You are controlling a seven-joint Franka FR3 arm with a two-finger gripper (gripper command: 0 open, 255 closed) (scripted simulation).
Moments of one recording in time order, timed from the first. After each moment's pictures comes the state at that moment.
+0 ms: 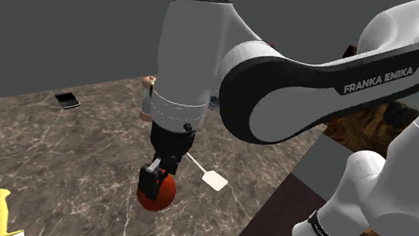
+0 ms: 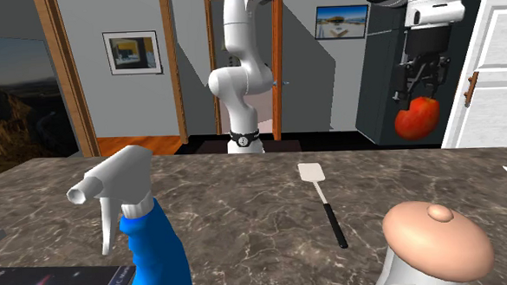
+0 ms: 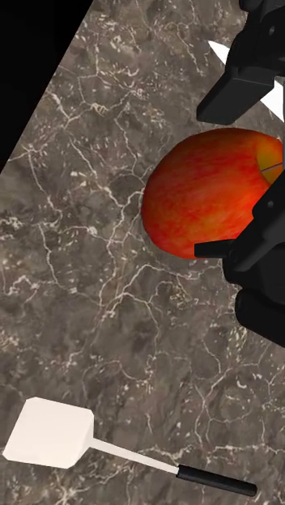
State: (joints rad) arm 0.51 0.00 0.40 -1.99 0.07 2.02 0.43
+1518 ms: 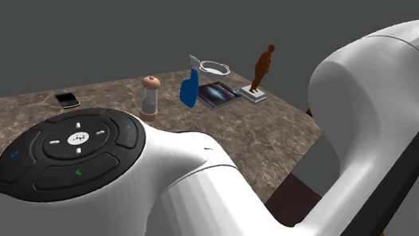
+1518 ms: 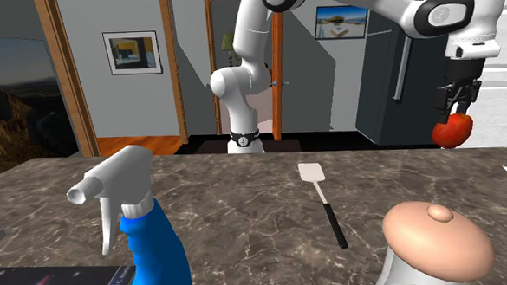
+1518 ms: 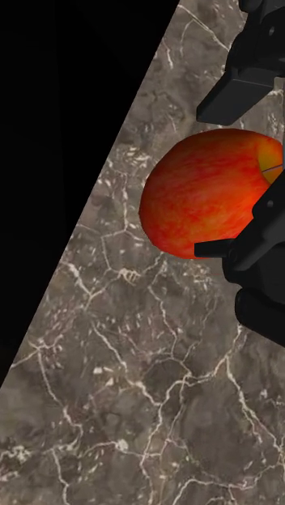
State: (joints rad) arm 0.77 0.38 0.51 -1.71 -0.15 2.08 0.86
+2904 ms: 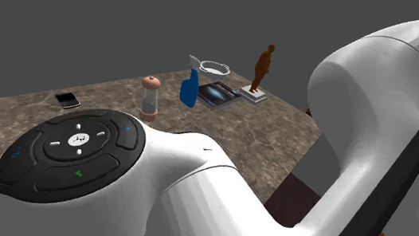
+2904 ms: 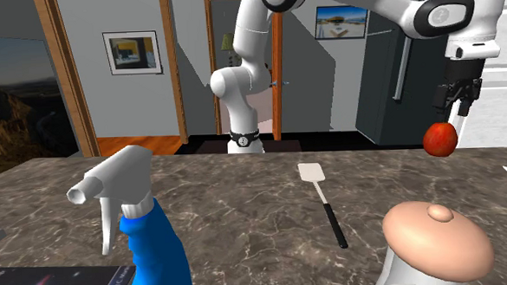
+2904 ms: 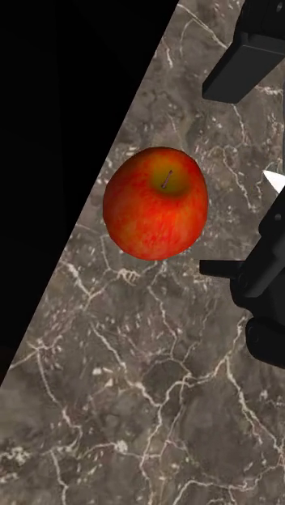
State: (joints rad) arm 0.77 0.38 0.51 -1.71 -0.15 2.09 0.86
